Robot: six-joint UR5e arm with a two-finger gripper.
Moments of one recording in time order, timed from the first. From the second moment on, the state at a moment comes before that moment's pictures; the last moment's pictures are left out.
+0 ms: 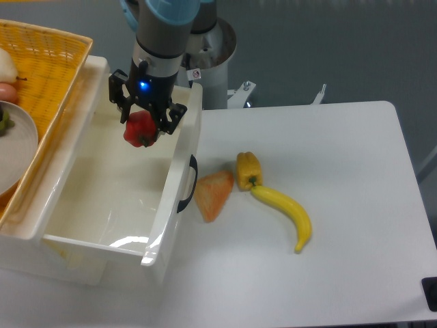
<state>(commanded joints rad) 2.28 -1.59 -1.60 -1.50 1.23 0.70</state>
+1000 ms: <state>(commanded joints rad) 2.23 -1.66 -1.60 -1.49 1.23 0.70</state>
